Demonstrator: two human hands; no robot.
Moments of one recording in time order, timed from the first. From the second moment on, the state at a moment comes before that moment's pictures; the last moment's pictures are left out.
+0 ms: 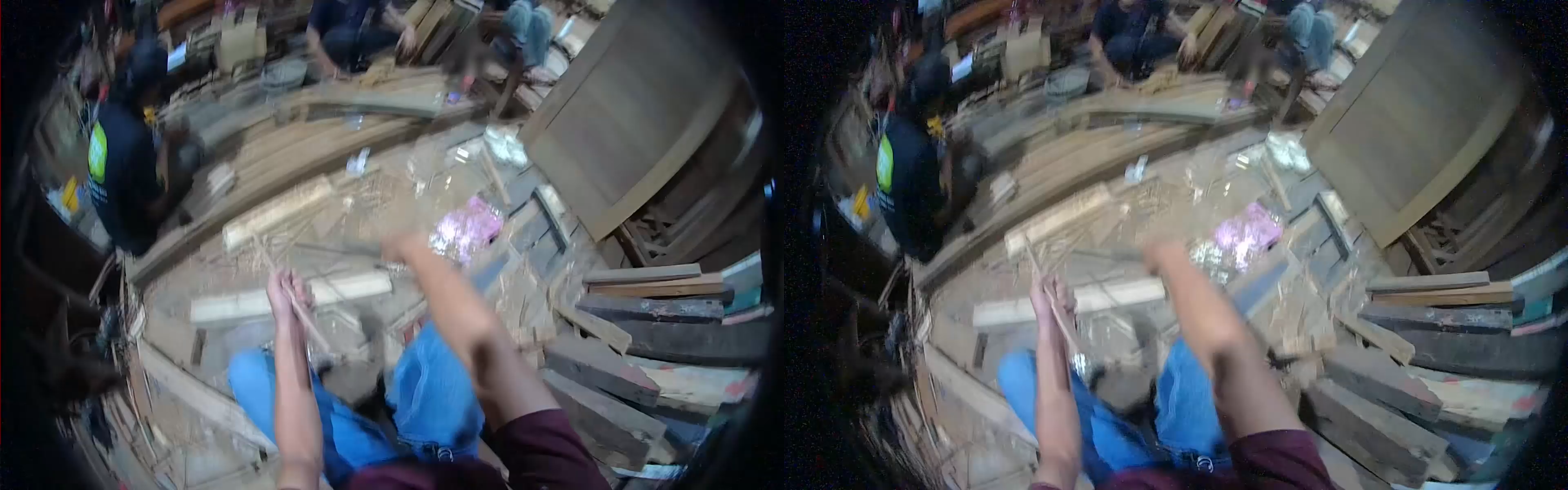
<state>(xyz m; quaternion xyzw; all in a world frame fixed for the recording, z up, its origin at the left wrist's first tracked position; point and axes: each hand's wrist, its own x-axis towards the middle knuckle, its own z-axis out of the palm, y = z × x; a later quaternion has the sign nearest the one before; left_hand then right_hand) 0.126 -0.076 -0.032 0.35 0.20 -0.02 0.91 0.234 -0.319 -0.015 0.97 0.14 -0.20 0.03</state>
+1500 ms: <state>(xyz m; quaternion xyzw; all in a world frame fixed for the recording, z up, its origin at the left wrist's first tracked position) -0.103 -0.062 -0.020 0.50 0.36 0.00 0.79 0.246 -0.317 0.007 0.95 0.10 -0.30 0.04</state>
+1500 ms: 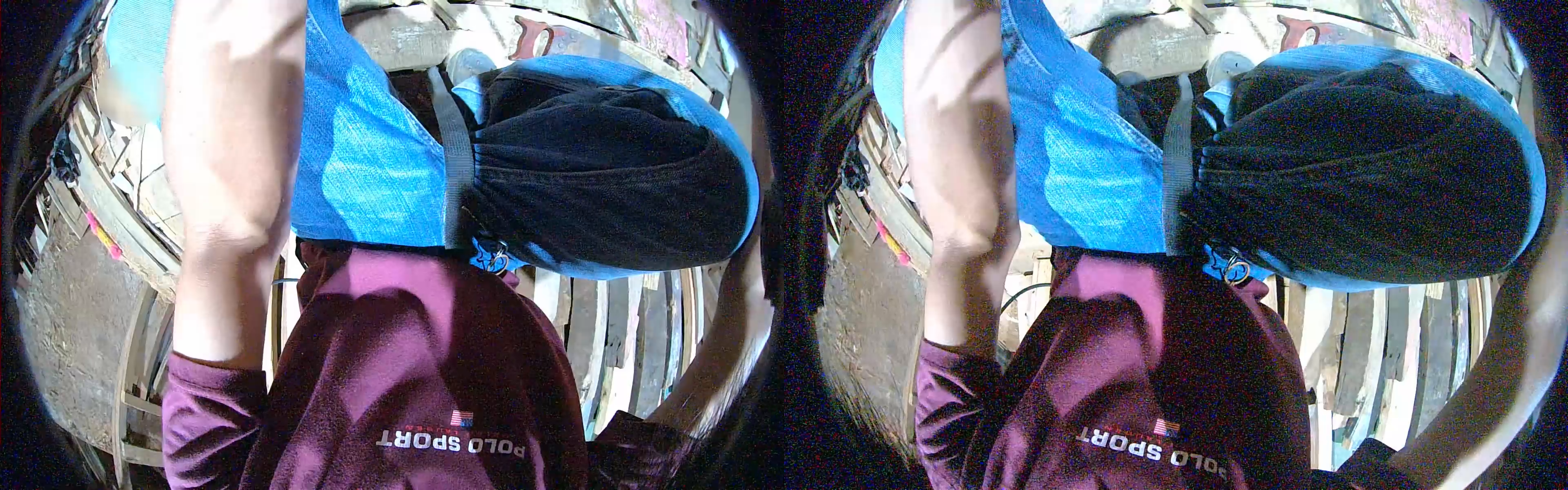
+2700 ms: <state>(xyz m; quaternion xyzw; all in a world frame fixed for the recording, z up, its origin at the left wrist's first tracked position) 0.102 -0.057 -0.047 0.58 0.25 0.10 0.77 0.248 -0.356 -0.010 0.94 0.13 -0.29 0.12</state>
